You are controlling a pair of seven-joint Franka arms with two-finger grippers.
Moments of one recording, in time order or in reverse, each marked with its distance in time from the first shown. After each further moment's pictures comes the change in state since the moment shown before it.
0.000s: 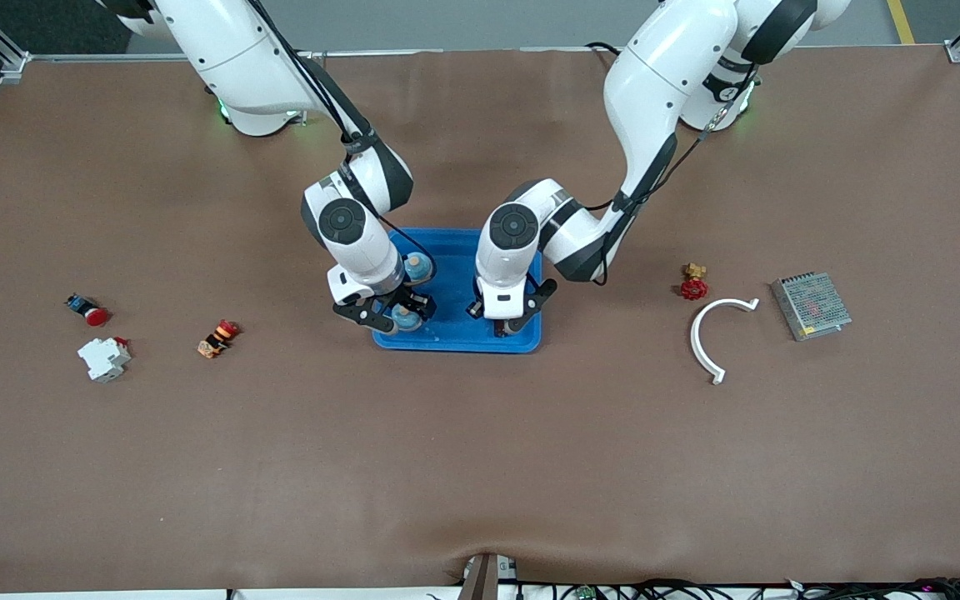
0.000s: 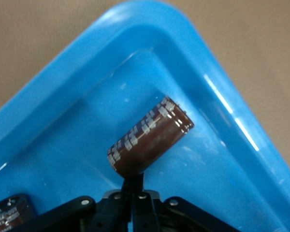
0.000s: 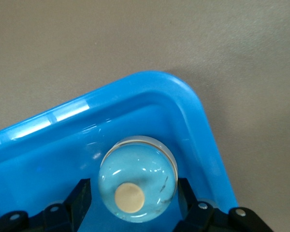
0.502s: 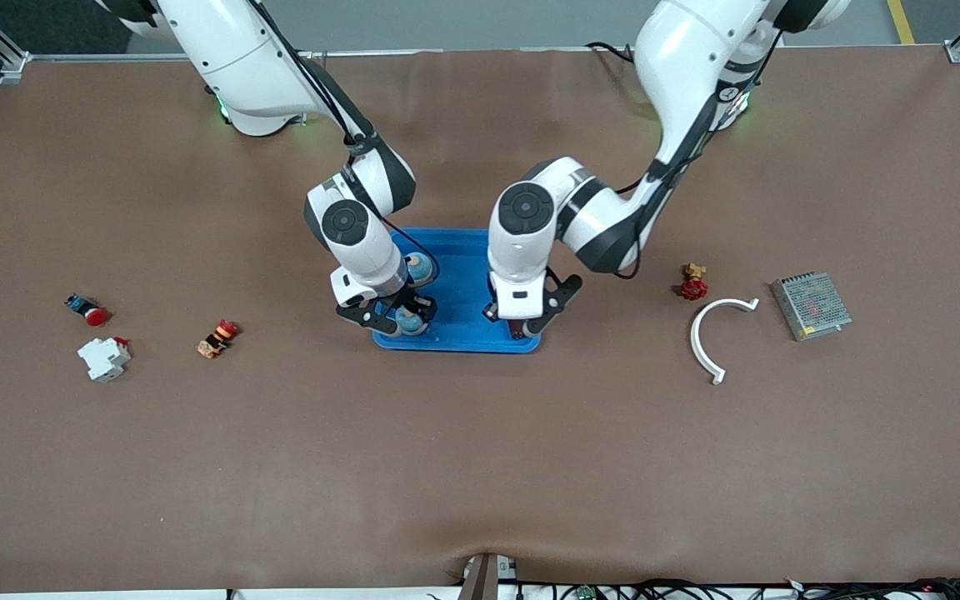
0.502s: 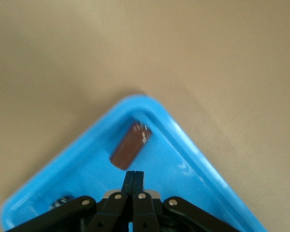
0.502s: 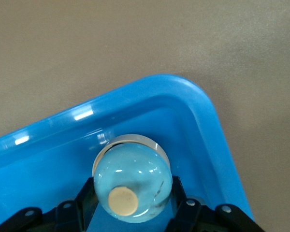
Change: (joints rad) left arm 0.062 -0.170 0.010 0.033 0.044 -0.223 0.054; right arm 0.003 0.006 0.000 0.020 0.000 0.001 0.000
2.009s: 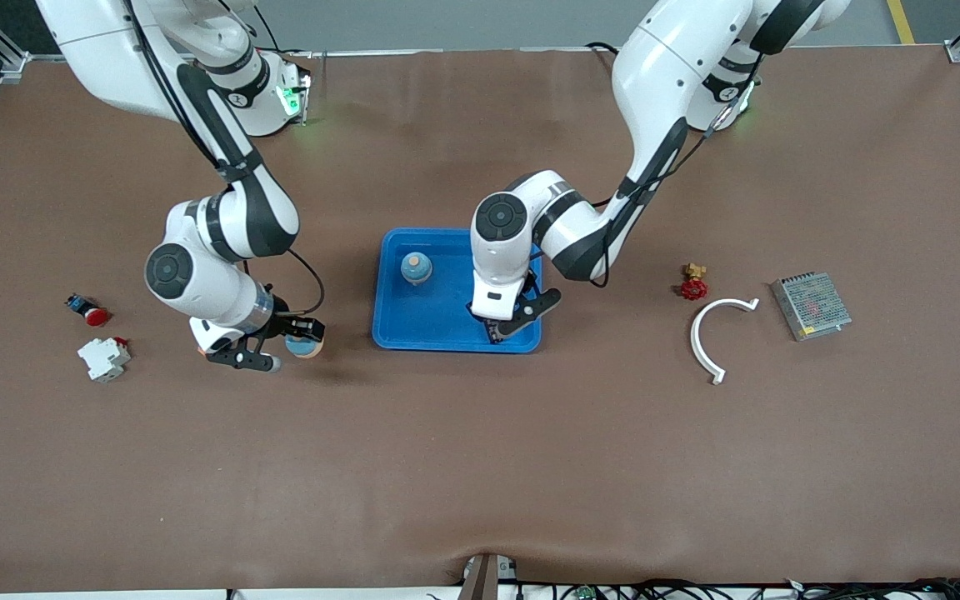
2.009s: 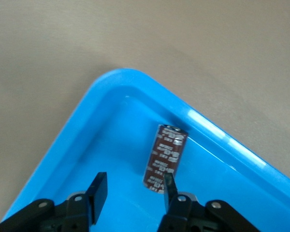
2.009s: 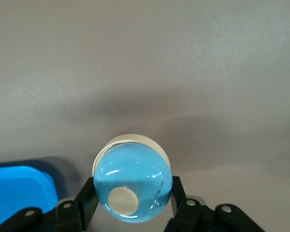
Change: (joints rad) left arm -0.060 0.146 -0.011 0.028 0.092 0.094 0.134; right arm -0.348 -0.155 -0.023 -0.051 0.216 -0.255 -0.730
